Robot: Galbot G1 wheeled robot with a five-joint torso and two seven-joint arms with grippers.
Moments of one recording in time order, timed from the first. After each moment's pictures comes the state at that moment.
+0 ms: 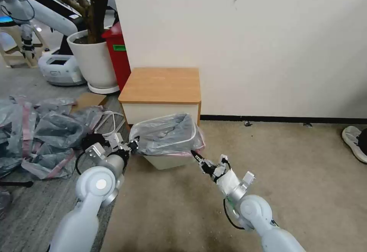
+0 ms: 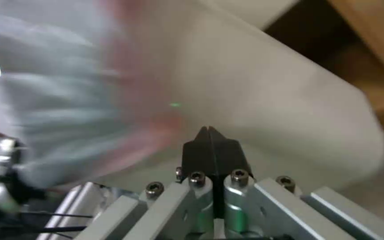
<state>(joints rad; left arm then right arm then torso) 1.21 -1.22 -0.48 -2.01 -1.18 0.48 -0.51 -1.21 1.21 0.16 1.63 1.06 -0.13 -0.30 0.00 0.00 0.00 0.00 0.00</state>
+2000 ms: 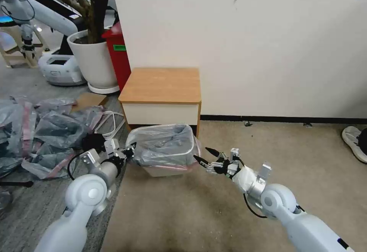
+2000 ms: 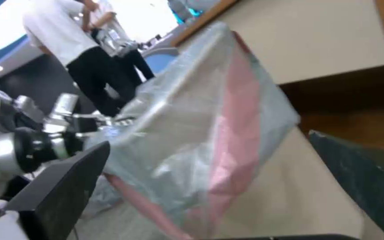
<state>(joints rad) 1.29 -1.13 -0.49 -2.03 -1.12 0.49 -0.42 -1.12 0.95 0.11 1.67 0.99 -0.07 -0.53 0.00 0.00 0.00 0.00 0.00</state>
